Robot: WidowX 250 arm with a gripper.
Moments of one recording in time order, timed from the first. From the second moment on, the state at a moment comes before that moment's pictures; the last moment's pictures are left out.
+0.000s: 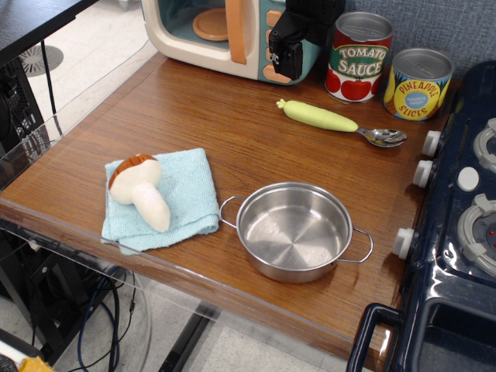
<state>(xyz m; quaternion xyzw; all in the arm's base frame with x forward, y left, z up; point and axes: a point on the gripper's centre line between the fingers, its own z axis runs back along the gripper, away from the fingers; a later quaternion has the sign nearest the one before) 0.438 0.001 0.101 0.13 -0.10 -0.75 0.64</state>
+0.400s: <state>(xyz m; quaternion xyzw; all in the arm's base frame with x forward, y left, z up) 0.435 0.000 0.082 0.11 -0.09 -0.75 0.64</state>
